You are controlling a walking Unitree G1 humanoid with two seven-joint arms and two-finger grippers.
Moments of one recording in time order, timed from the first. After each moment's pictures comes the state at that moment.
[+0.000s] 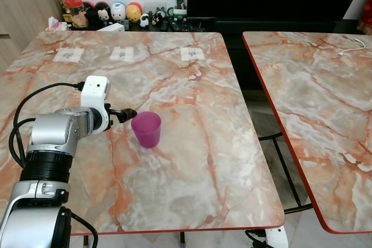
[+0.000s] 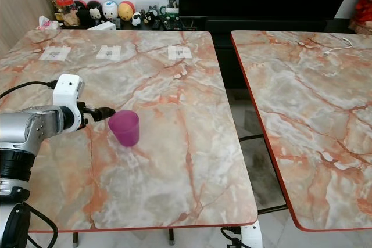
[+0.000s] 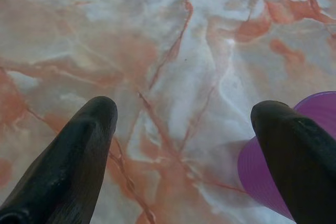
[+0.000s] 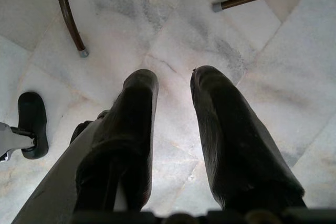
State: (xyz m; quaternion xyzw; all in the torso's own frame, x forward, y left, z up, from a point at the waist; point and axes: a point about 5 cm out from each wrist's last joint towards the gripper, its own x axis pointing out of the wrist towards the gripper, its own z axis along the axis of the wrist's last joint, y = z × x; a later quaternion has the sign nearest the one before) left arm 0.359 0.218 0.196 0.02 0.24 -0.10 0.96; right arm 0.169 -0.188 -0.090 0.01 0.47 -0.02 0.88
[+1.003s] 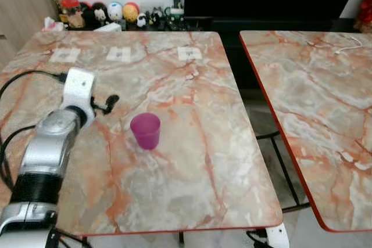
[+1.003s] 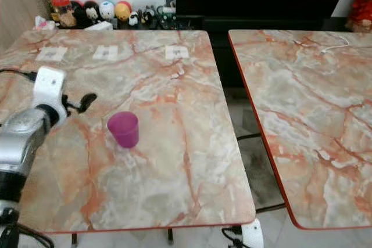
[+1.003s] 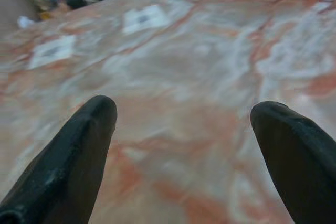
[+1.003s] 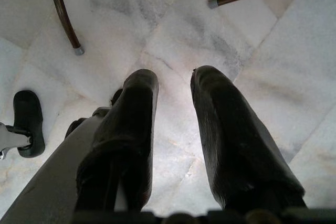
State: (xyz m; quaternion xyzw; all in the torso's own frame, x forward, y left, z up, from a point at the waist) left arm 0.344 0.254 0.195 0.16 0.03 -0.03 0.99; right arm 0.168 -0.192 -0.090 0.01 0.47 -0.02 0.88
